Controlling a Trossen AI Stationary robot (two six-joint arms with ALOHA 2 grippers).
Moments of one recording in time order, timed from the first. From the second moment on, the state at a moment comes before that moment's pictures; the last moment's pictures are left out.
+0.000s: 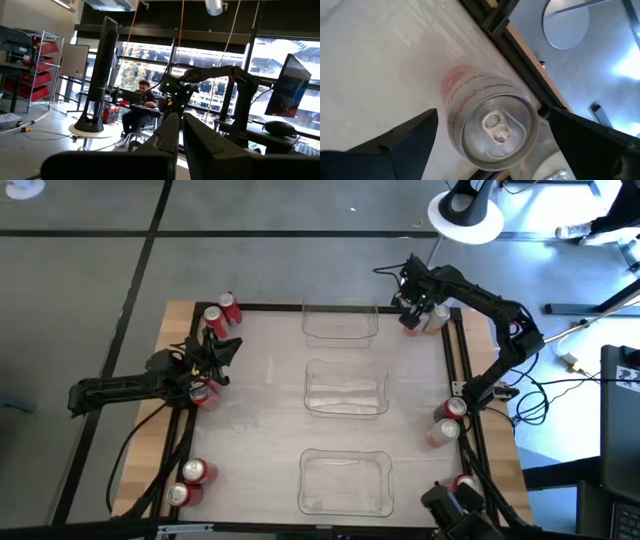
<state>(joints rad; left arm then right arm) 0.20 0.13 0.03 0.45 -0.30 -0.11 -0.95 1.63 1.30 -1.02 0.21 -0.28</state>
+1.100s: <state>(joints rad) 0.20 0.13 0.03 0.45 -0.30 -0.12 -0.96 1.67 1.24 -0.99 0.19 -0.30</state>
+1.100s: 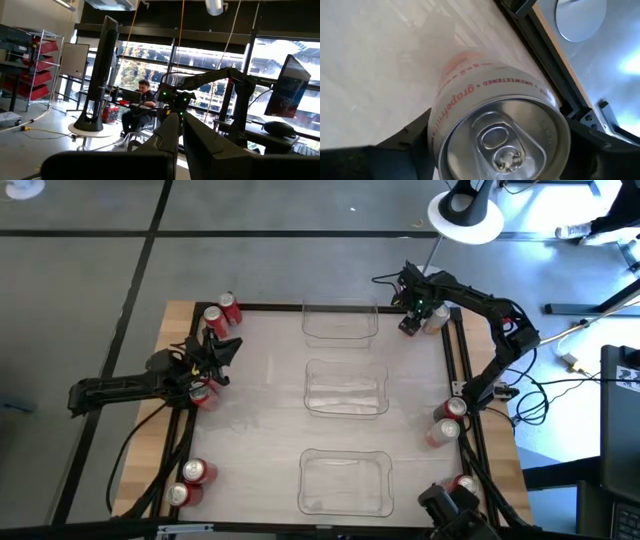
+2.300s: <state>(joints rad) 0.20 0.13 0.03 0.44 -0.30 -0.13 -0.65 1.59 1.56 -0.83 0.01 -0.24</state>
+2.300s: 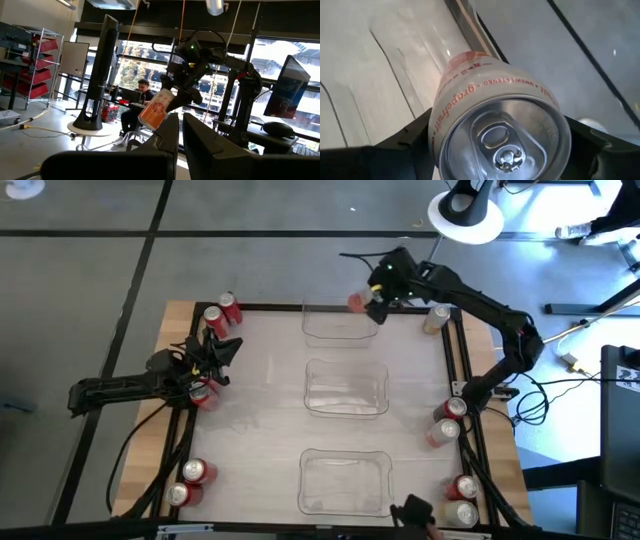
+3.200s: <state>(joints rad) 0.20 0.13 0.03 0.37 -0.30 -0.13 -0.68 2.00 1.80 -1.10 0.11 -0.24</state>
